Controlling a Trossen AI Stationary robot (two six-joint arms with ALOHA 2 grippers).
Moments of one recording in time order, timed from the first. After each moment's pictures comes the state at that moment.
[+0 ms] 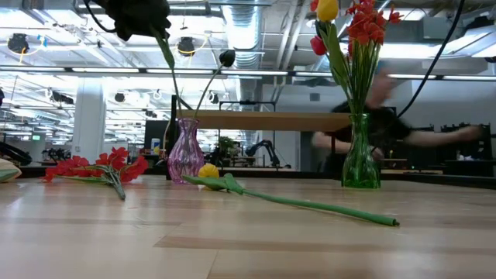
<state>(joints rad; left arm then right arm) 0.08 0.78 0.82 -0.44 -0.27 -0.12 0.61 1.92 1.55 -0.46 0.97 0.51</state>
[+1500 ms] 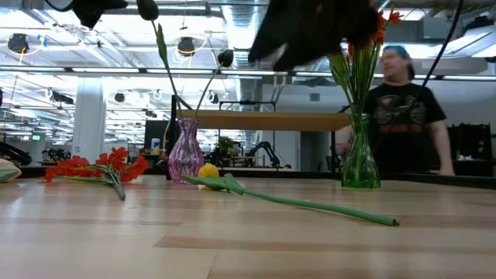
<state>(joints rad) 0.08 0.45 0.82 -0.62 -0.06 -0.23 0.56 1.92 1.40 -0.51 0.86 0.78</state>
